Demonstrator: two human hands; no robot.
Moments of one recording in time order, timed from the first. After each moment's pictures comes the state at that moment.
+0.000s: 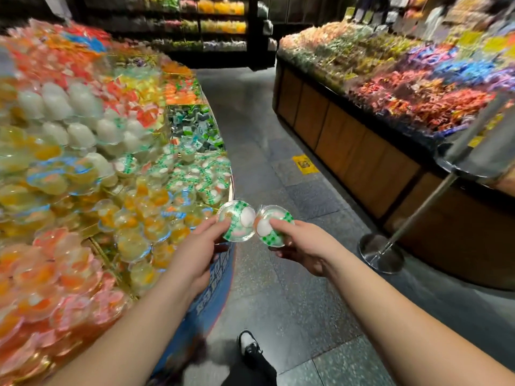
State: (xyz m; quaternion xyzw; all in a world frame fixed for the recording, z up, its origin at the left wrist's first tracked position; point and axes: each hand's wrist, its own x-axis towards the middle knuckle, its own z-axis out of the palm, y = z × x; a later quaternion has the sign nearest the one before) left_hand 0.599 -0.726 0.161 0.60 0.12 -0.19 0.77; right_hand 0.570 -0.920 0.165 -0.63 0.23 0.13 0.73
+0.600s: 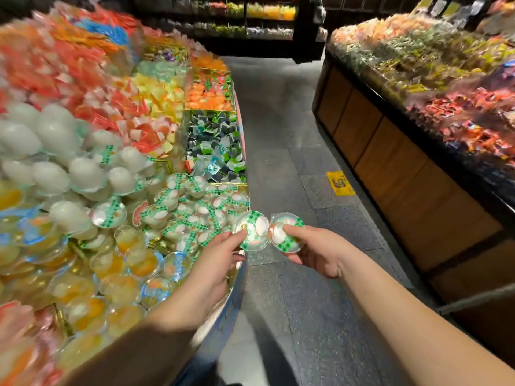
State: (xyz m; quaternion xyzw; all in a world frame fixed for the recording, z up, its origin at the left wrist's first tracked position) left_hand 0.870 -0.811 0.122 0.59 0.21 -0.17 0.76; right_hand 0.875 -1.006 0.154 -0.62 0.24 0.25 0.70
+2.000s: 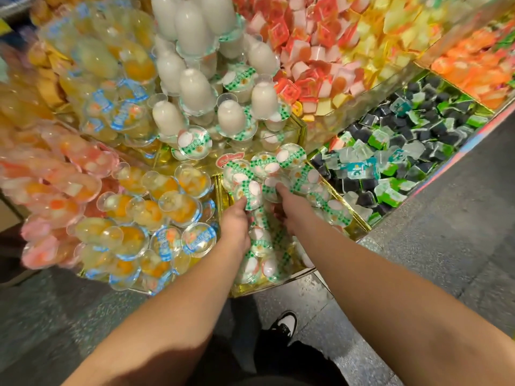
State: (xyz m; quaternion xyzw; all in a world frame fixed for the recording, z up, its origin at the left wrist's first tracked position) left_hand 1.057 -0.773 -0.005 0.26 0.64 0.21 0.69; right_hand 1.169 -0.814 -0.010 -0.70 0.09 0.52 0.47
